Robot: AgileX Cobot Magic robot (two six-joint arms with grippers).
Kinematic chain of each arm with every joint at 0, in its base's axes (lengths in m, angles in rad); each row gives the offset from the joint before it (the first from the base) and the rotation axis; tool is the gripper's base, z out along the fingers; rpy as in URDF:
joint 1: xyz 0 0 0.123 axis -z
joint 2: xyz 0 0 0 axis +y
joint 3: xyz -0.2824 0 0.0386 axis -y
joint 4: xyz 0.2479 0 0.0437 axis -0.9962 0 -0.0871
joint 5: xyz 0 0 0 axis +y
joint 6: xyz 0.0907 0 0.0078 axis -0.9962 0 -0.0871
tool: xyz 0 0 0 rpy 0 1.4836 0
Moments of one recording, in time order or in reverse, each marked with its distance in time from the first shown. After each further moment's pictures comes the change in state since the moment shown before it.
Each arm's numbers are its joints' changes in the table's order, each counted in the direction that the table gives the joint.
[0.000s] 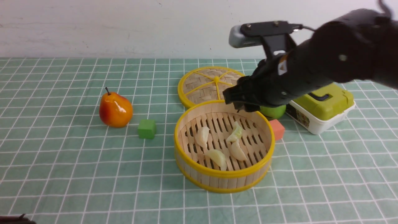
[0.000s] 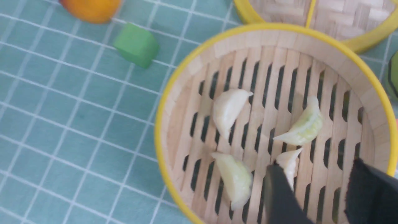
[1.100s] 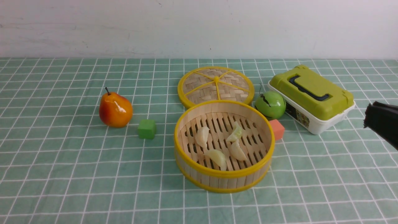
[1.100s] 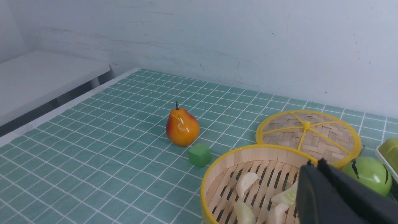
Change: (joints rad) right arm -0.065 -0.954 -0.713 0.094 -0.418 0.012; left arm 0.000 -0.417 -0.396 0.001 -0.339 0.020
